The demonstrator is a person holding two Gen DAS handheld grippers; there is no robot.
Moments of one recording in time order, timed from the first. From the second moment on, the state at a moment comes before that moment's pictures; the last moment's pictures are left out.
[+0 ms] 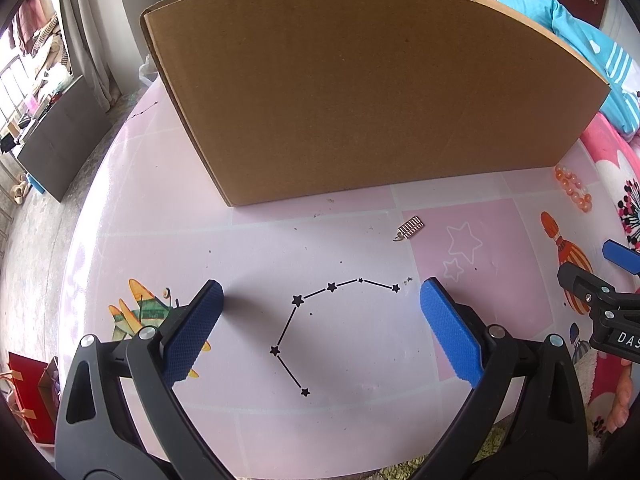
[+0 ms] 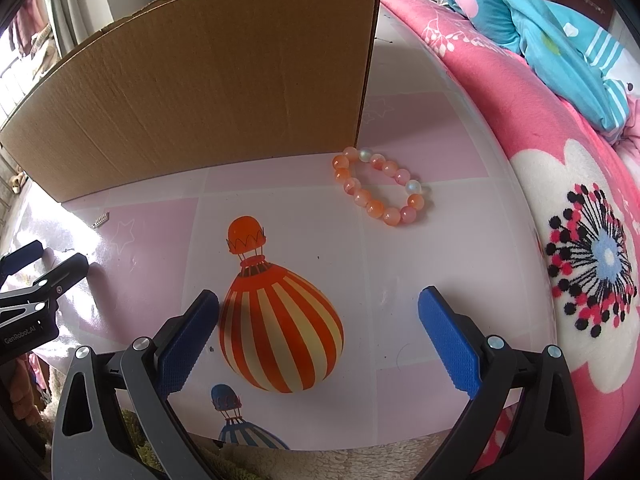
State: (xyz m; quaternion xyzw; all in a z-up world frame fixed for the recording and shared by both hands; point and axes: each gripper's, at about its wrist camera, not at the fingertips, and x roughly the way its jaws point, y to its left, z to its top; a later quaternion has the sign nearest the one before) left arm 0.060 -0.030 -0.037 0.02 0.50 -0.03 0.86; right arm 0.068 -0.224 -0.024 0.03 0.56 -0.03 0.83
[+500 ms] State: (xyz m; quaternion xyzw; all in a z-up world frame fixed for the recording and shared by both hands) left arm 0.059 -0.030 -0.038 0.02 0.50 -0.04 0.87; right arm 0.066 -0.223 -0.024 0.02 0.55 -0.03 0.83
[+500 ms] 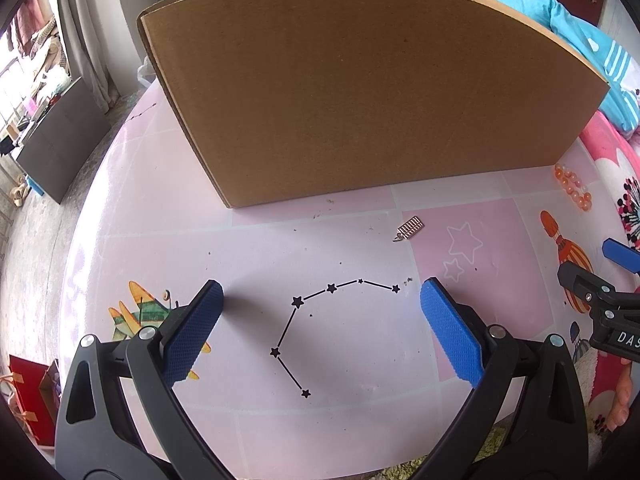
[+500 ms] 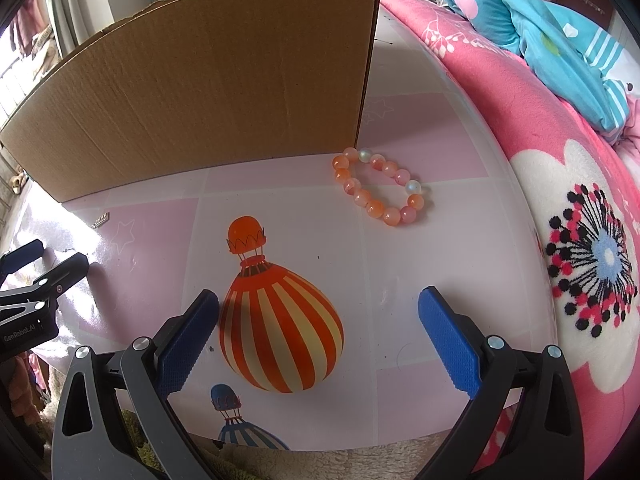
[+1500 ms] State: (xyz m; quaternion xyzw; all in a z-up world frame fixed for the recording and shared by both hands) left arm 0.066 -0.052 -0.027 0.11 0.45 -0.22 0.86; right arm 0.060 -0.223 -0.023 0.02 0.54 -0.02 0.84
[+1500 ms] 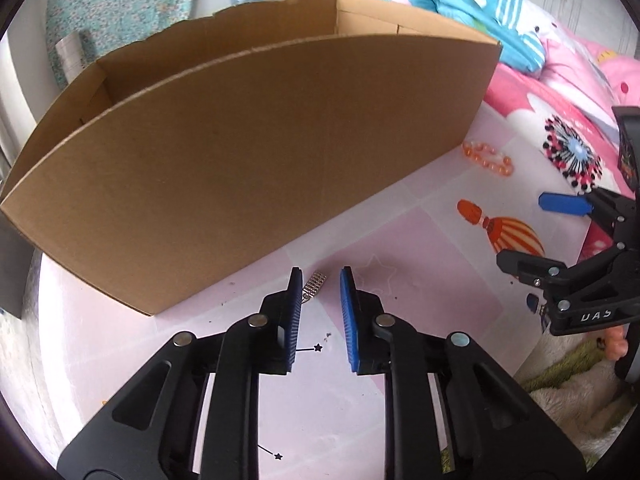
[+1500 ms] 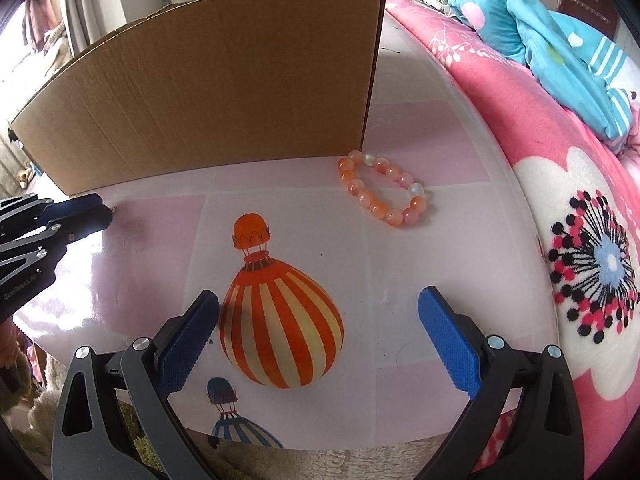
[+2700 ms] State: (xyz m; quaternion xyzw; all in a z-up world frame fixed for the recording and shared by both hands) left arm 0.073 -0.059 -0.029 0.15 0.44 -0.26 0.85; right arm 0.058 -0.222 -0.025 0.02 0.54 -0.02 0.84
